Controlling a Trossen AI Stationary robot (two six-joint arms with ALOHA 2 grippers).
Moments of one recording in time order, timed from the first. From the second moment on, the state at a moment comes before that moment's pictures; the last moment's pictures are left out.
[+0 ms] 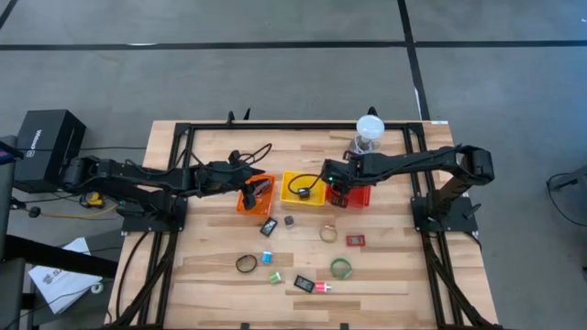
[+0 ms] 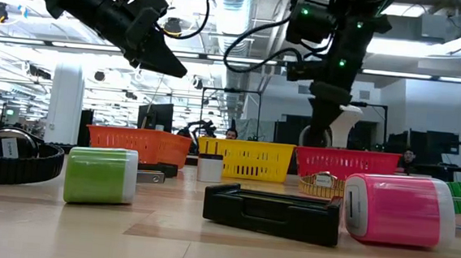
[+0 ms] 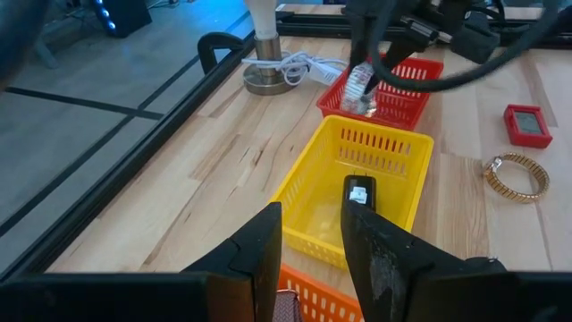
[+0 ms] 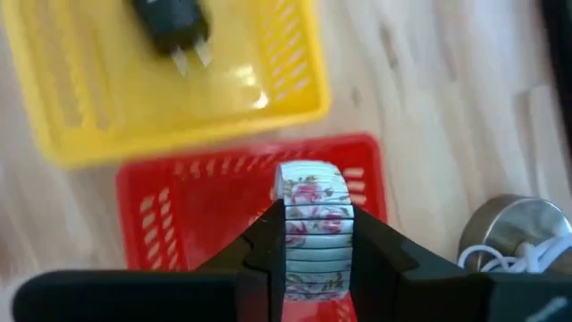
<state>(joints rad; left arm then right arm) 0.07 1.12 0.53 0.16 -0.33 -0.02 -0.13 1.61 1.06 -0.69 0.32 0.11</state>
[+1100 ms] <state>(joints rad) 0.07 1.12 0.53 0.17 -0.33 -0.02 -0.18 1.65 1.06 -0.82 0.19 0.16</state>
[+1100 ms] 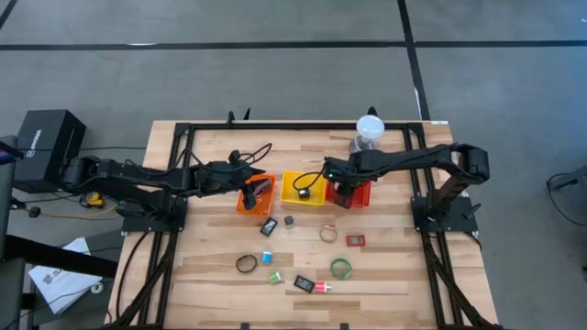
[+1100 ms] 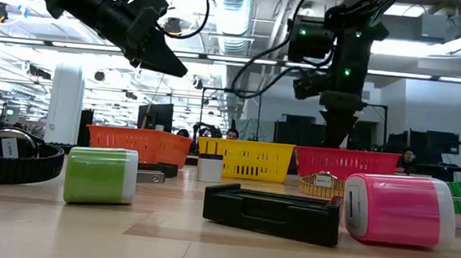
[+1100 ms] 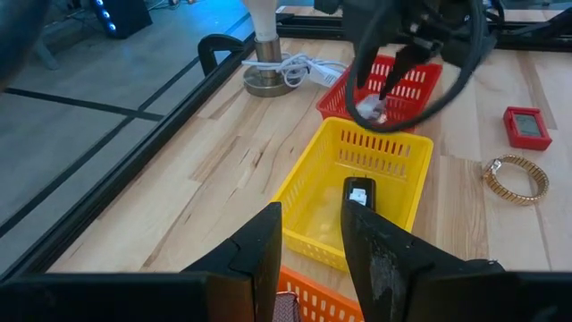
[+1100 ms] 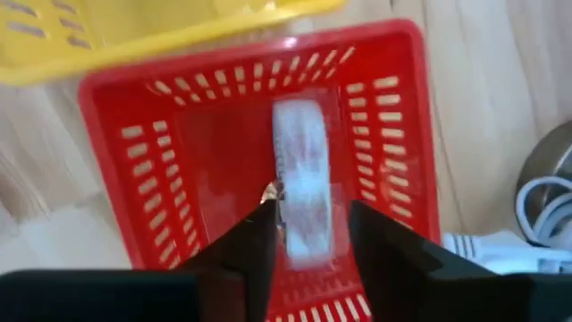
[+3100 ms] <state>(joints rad) 0.06 1.12 0.53 0.19 -0.28 -0.03 -0.10 1.49 1.09 -0.90 0.26 0.28</state>
